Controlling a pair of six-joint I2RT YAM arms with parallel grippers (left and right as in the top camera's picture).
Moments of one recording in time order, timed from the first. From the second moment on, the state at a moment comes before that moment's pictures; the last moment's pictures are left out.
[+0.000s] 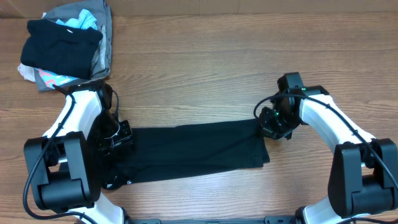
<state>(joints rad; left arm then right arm) 0.14 1.82 1.15 -1.25 0.12 -0.28 0.12 1.73 1.07 -0.91 -0.37 0.44</state>
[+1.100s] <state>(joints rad) 0.13 1.75 1.29 -1.35 0.10 -0.26 0.12 1.73 1.25 -1.10 -0.30 0.44</state>
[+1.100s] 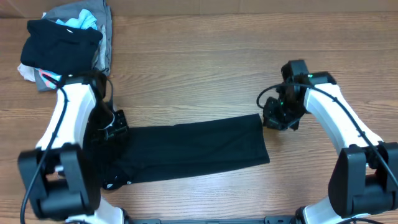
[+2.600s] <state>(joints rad) 0.02 1.72 1.06 -1.15 0.12 -0.29 0.04 1.73 0.90 -0.96 -0.29 0.57</state>
